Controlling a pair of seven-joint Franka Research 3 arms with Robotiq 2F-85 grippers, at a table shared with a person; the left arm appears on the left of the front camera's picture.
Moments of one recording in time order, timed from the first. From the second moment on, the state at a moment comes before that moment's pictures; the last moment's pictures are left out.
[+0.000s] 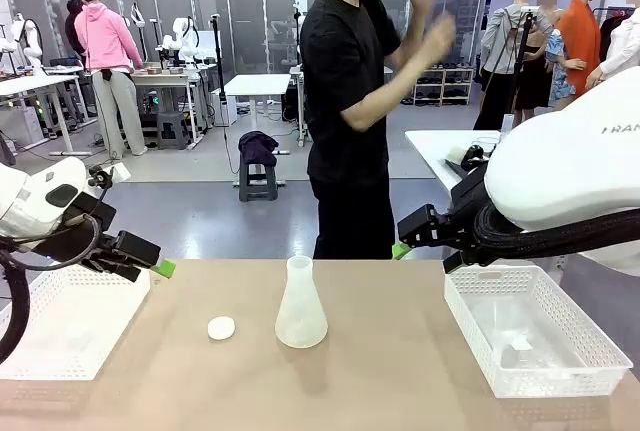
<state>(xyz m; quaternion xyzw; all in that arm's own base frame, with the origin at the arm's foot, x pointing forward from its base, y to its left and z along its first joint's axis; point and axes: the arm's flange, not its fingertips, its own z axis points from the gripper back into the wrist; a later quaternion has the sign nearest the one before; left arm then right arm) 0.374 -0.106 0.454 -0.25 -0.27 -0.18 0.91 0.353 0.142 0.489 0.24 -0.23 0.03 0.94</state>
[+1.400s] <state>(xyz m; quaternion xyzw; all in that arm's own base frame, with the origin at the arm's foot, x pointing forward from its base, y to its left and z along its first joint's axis) 0.361 -0.084 0.464 -0.67 -0.18 0.02 0.72 0.357 0.105 0.489 0.61 -0.11 -0.14 0.77</state>
